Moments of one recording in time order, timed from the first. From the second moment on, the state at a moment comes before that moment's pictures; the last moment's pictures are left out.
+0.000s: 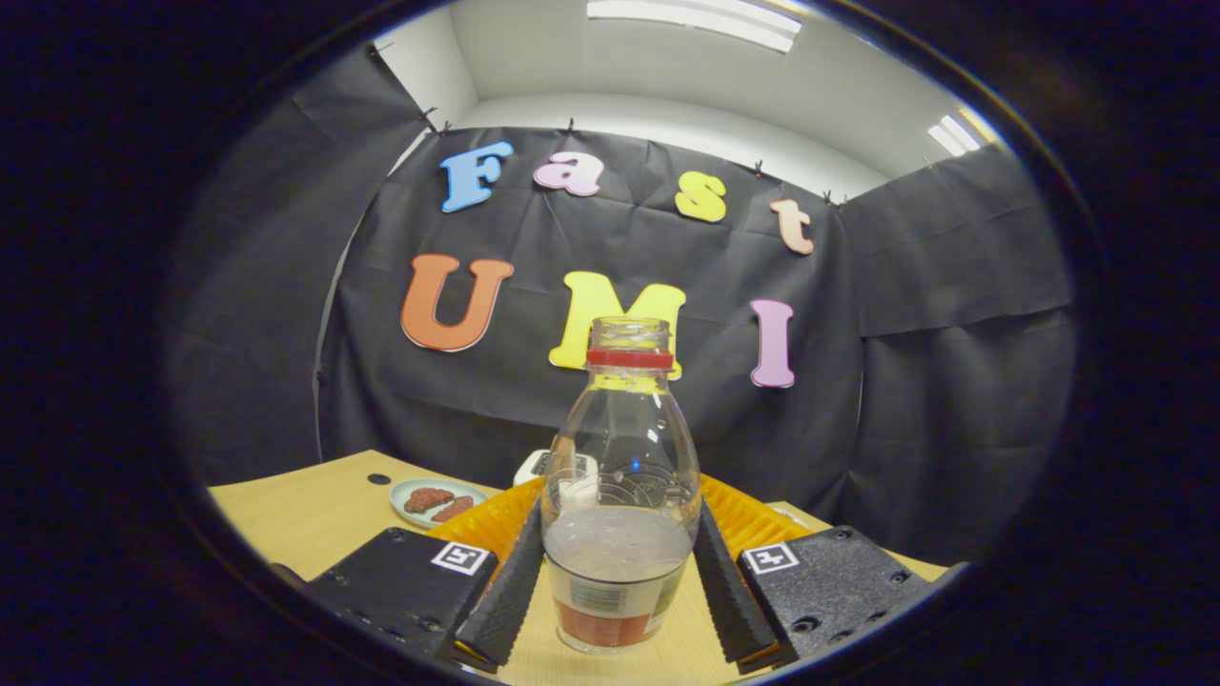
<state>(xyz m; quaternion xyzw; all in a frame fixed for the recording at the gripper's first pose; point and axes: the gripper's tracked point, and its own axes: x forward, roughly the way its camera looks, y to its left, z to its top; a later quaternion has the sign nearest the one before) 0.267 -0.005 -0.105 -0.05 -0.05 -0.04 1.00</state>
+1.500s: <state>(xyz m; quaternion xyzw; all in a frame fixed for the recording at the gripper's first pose) 0.328 -0.013 -0.205 0.01 0.02 -0.06 1.00</state>
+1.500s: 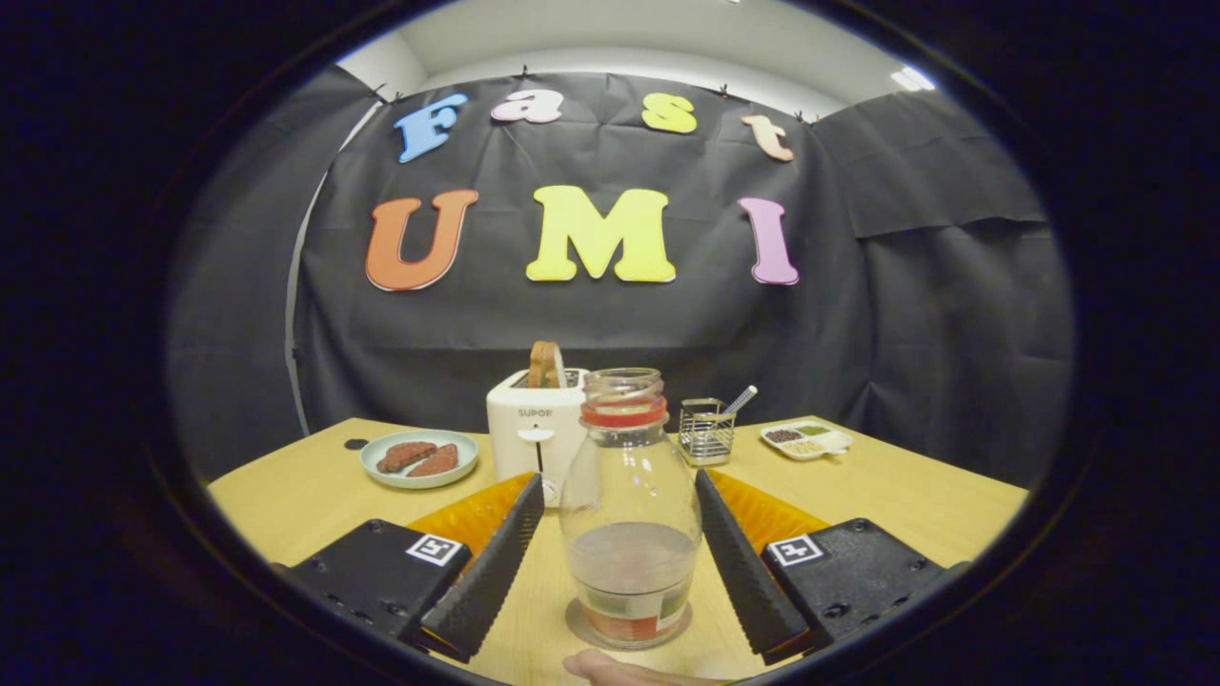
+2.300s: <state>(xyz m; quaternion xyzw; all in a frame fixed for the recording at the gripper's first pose) 0.247 -0.022 -0.098 -0.02 0.00 -0.07 1.00</state>
